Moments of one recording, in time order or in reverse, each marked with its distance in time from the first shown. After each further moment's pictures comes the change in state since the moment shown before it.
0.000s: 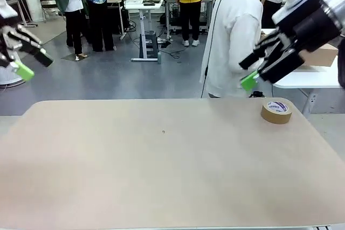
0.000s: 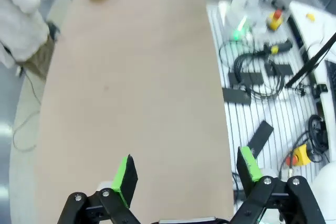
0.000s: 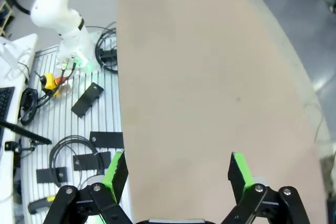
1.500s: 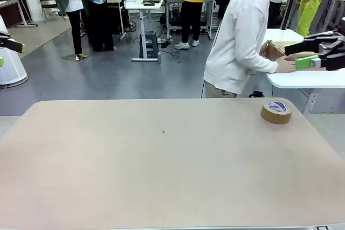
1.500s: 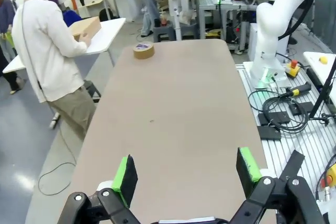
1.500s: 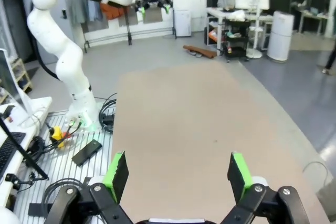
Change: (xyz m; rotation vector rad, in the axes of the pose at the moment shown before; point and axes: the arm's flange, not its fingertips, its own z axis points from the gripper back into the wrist) left arm -0.137 0.049 0.061 0.108 -0.401 -0.062; right arm -0.157 -0.083 0.056 0.032 -0.491 -0.089
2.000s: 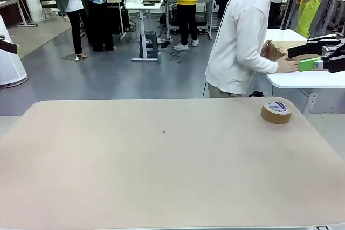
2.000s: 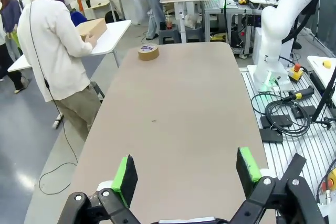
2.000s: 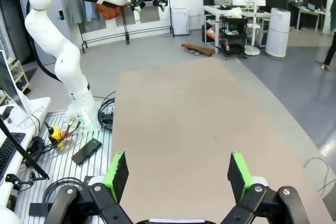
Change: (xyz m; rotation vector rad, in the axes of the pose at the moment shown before) left arm -0.008 -0.004 0.005 0.018 -0.021 0.013; right arm -0.003 0.000 0.000 -0.003 0.011 -0.009
